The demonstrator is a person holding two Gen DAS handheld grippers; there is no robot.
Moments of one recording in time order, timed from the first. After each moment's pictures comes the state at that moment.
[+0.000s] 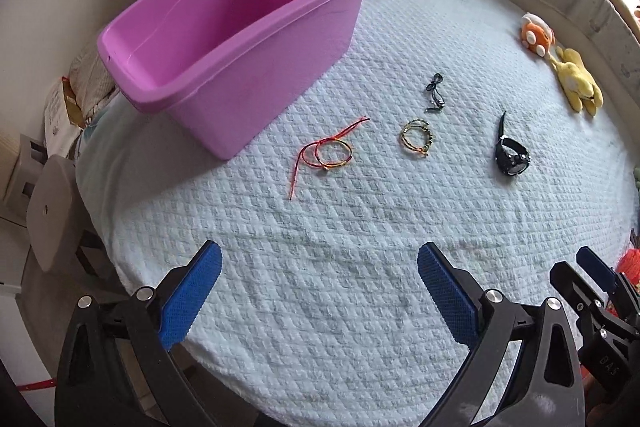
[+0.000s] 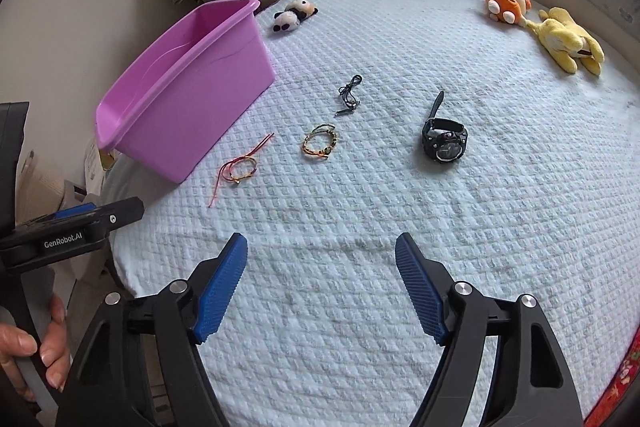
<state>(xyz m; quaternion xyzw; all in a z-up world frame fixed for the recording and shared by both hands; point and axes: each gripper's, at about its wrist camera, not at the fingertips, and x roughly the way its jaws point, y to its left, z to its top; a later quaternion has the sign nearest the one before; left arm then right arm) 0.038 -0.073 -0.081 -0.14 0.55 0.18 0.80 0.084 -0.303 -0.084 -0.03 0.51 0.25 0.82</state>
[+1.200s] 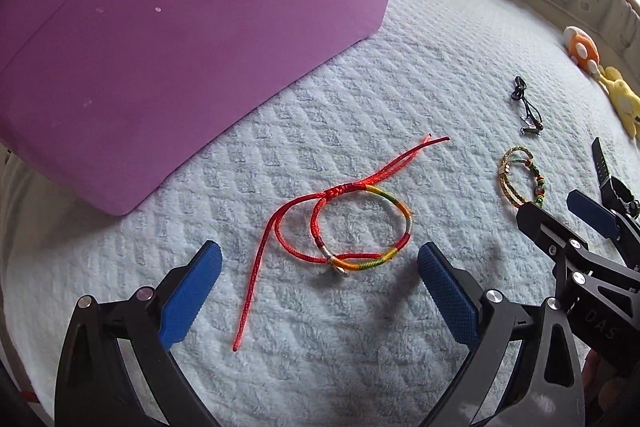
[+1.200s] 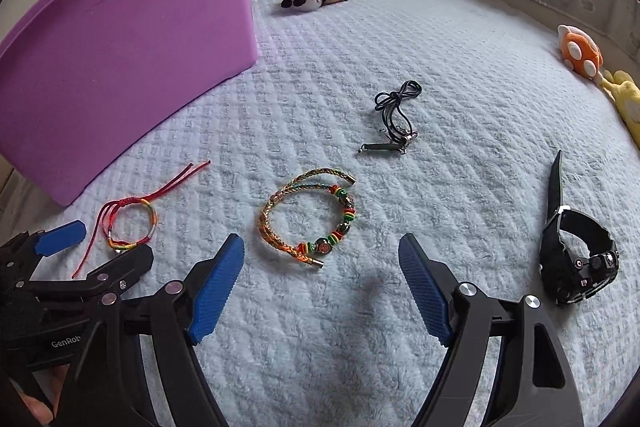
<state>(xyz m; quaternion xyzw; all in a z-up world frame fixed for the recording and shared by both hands) 0.133 -0.033 -0.258 -0.13 0.48 0.21 0.84 0.211 -0.193 -0.254 -0.10 0.44 0.28 0.85</state>
